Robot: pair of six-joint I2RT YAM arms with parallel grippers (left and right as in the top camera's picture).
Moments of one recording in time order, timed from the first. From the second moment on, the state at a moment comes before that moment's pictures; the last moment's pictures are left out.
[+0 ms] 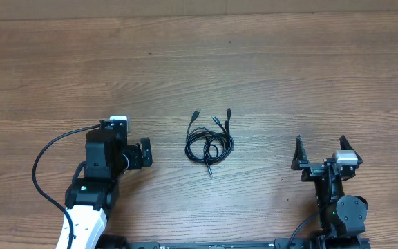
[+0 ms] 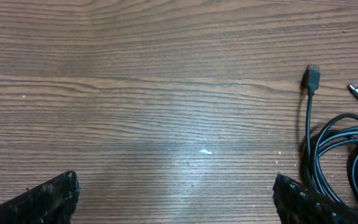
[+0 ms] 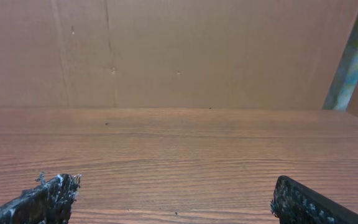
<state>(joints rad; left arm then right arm) -0.08 0.96 0.51 -0.35 0.03 -0.12 0.09 0.01 0.02 -0.02 0.10 -0.01</state>
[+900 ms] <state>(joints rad) -0.08 0.96 0.86 -0.67 0.21 0.06 0.09 0.01 0.02 -0.02 0.11 -0.01</state>
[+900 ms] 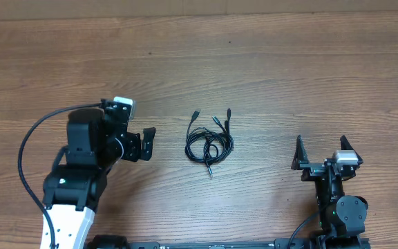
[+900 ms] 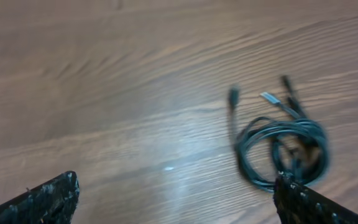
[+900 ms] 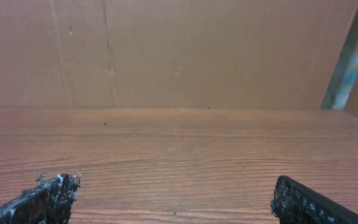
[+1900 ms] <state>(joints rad) -0.40 1.30 0.94 -0.70 0.30 0.19 0.09 0.01 0.02 -0.02 0.11 -0.01</state>
